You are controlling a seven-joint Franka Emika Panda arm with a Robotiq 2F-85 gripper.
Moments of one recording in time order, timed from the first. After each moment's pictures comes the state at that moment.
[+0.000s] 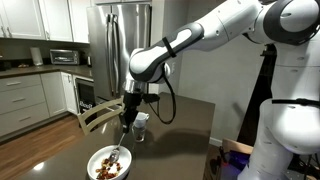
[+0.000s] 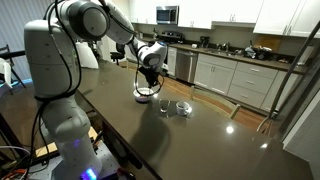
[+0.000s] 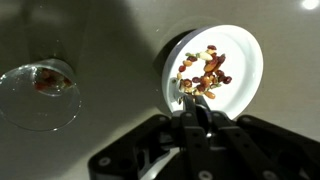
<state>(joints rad) 0.09 0.14 0.12 -2.12 0.40 2.29 -0.18</state>
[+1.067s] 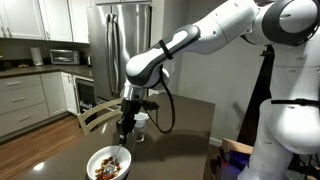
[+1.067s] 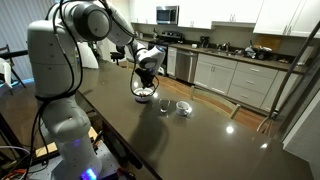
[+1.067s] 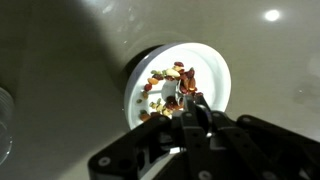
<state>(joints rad) 0.09 0.16 0.16 -2.14 0.57 2.28 -0.28</state>
